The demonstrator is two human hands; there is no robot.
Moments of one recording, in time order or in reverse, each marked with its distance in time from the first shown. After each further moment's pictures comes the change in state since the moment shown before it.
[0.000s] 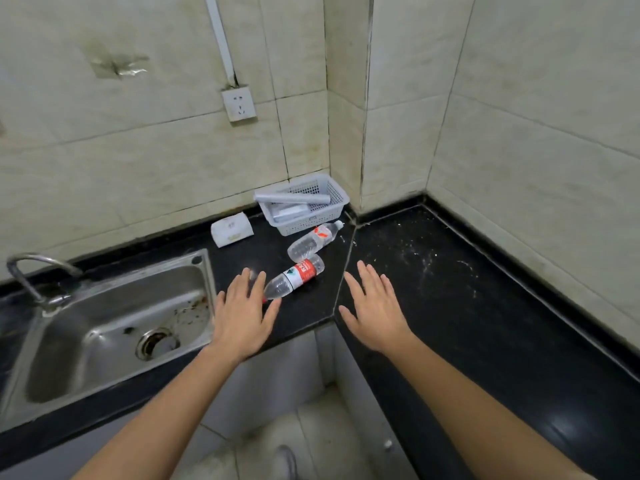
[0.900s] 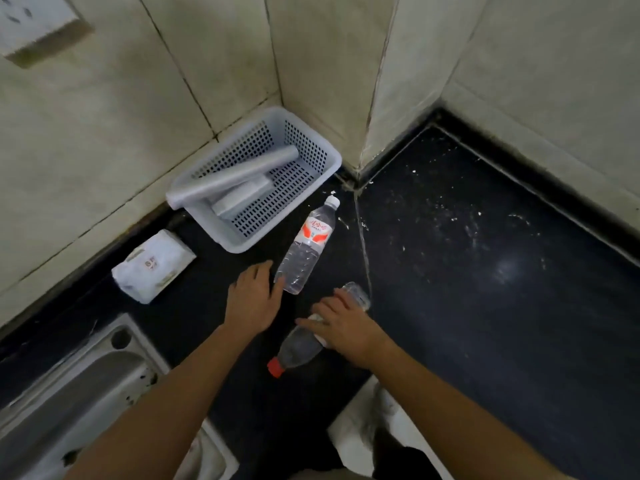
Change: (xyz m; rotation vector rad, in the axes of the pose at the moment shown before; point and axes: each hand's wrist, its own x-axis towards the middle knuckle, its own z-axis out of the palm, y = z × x) left_hand 0.361 -0.065 0.171 -0.189 -0.475 0.187; right_hand 0.251 -0.008 0.190 -0.116 -0.434 -0.217
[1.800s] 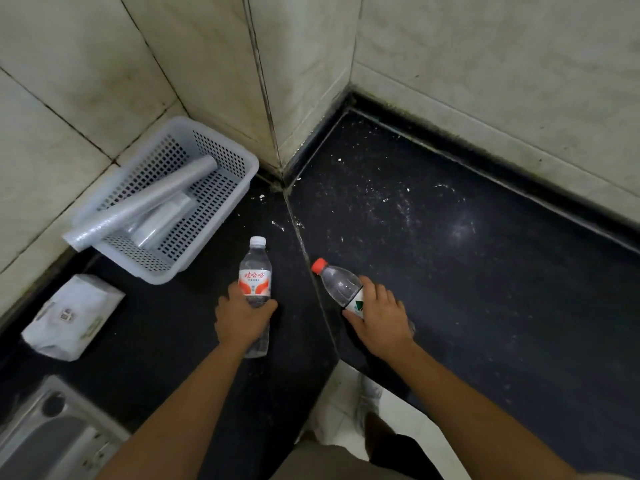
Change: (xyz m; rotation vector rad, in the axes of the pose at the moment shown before) left_hand 0.008 0.068 0.051 -0.292 -0.114 -0.271; right_hand -0.105 0.048 0.028 0.560 0.163 1.028
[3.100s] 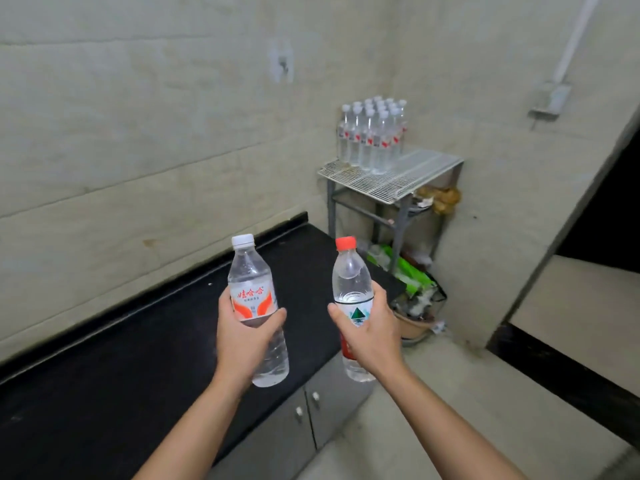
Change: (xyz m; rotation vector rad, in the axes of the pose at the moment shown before) left_hand -0.664 0.179 0.301 -0.348 -0.830 1.242; right_hand -0.630 0.363 -0.105 0.812 1.392 0.914
